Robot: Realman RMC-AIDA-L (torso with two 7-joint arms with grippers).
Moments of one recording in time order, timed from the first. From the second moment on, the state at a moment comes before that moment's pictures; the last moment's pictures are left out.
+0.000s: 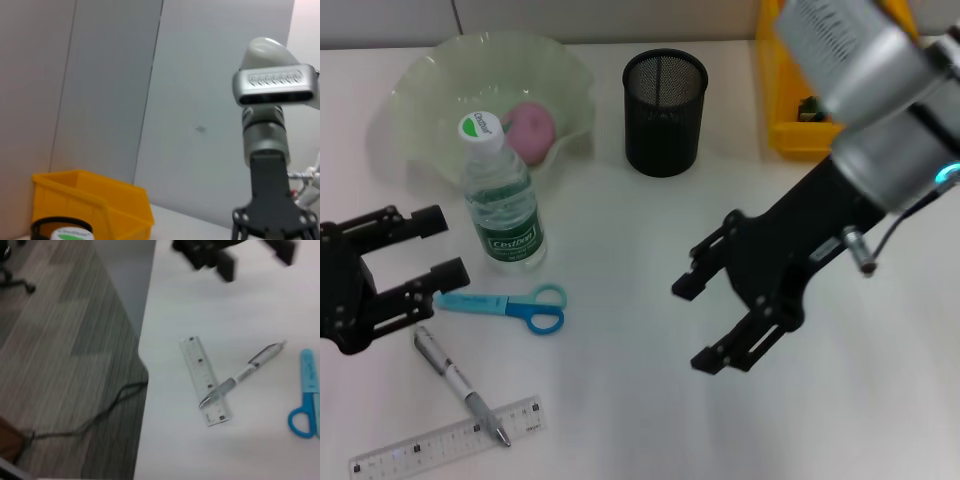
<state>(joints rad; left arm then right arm) -0.15 -2.01 0.83 0.78 1.57 1.87 -1.25 0.81 2.08 -1.29 -1.14 -2.19 -1.86 1.90</state>
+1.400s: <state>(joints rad) -0.20 -2.02 0.76 0.74 1.57 1.81 -1.21 0.93 2.09 -1.99 -1.10 -2.01 -1.29 1.92</state>
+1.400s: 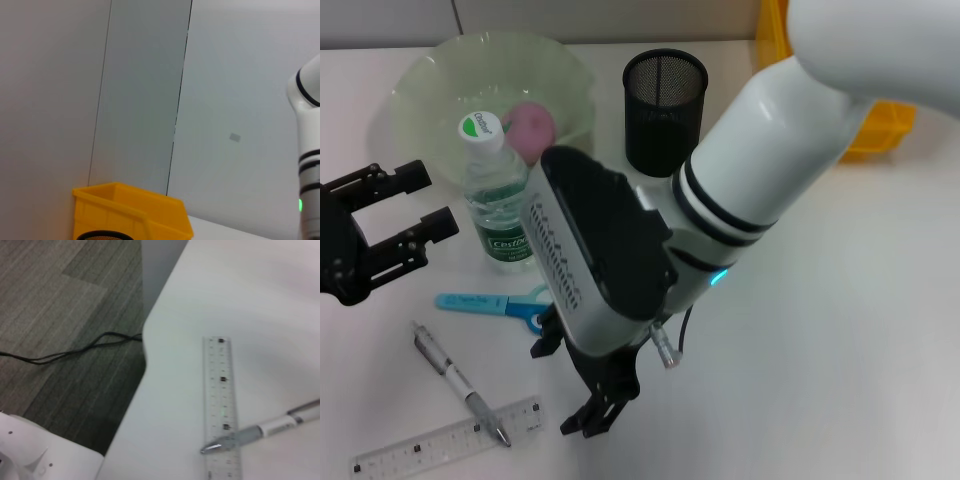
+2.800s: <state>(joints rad) -0.23 -2.03 0.66 0.70 1.56 1.79 -1.22 0.54 2.09 -1.61 -1.17 -1.76 -1.36 1.69</state>
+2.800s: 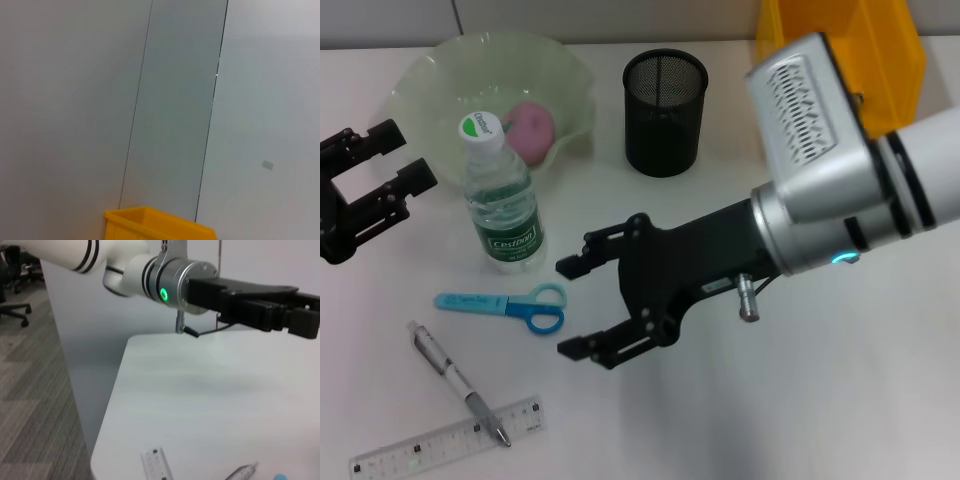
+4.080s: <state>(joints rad) -0.33 -2.04 0.66 0.95 1.78 1.65 -1.56 0.46 2.02 -1.01 -0.70 -1.41 -1.55 1.32</state>
